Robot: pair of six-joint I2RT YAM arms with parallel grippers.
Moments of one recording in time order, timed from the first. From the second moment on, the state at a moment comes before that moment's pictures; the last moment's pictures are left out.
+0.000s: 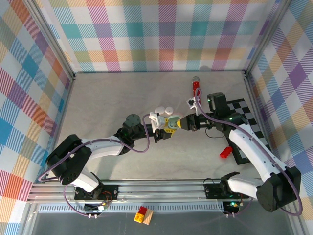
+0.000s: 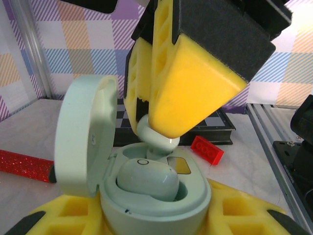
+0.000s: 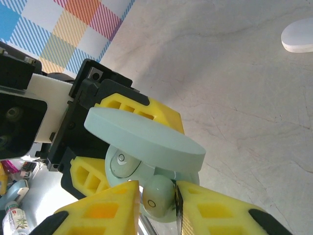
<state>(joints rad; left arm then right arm) -0.75 1.51 0.64 0.83 0.60 0.07 0.39 1.16 1.00 -0.62 -0.77 0.20</state>
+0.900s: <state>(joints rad) -0.76 1.51 0.64 0.86 0.60 0.07 0.39 1.14 1.07 -0.47 -0.79 0.24</state>
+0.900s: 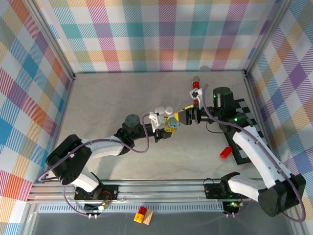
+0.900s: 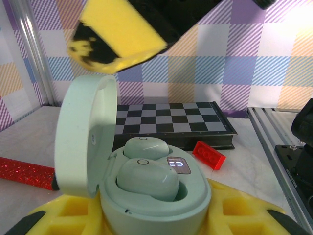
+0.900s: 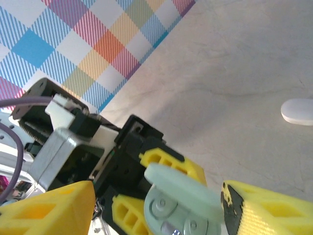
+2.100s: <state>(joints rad) -0.76 1.51 0.64 0.90 0.47 0.05 0.32 1.08 0.86 -0.31 -0.84 0.59</state>
